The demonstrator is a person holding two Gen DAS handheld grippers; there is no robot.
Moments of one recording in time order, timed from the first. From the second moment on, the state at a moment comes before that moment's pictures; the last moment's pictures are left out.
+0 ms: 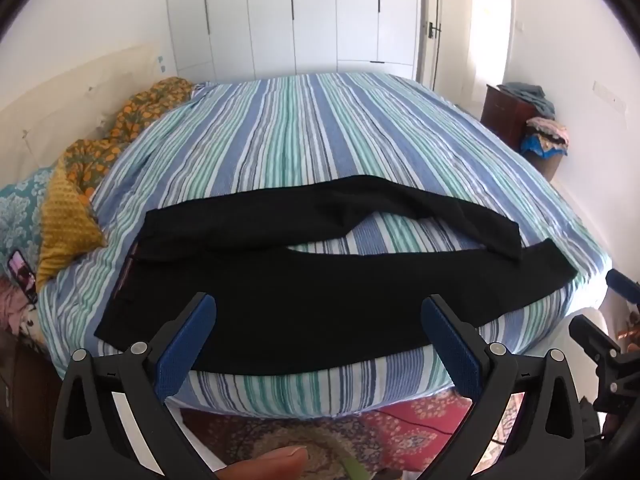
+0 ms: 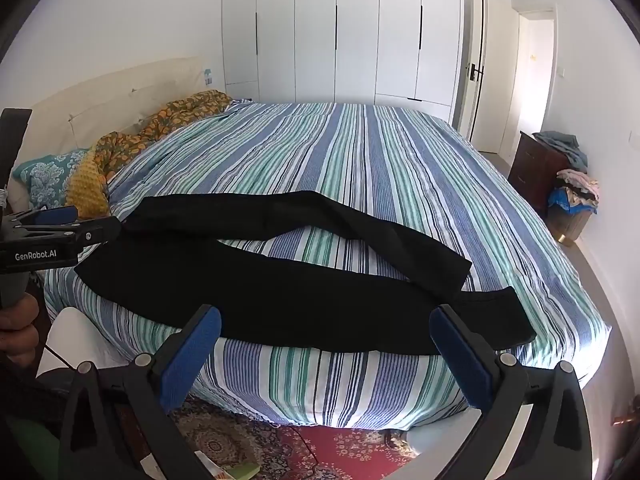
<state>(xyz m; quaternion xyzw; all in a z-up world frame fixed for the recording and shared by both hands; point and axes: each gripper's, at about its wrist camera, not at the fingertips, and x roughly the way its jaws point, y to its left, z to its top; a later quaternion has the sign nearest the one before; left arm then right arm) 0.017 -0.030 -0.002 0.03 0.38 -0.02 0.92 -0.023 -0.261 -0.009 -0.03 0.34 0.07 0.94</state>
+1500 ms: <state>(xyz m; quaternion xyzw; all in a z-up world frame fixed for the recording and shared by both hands) 0.016 -0.029 0.005 0.04 0.37 -0.02 0.93 -0.014 -0.248 -0.020 -0.04 0.37 0.08 0.92</state>
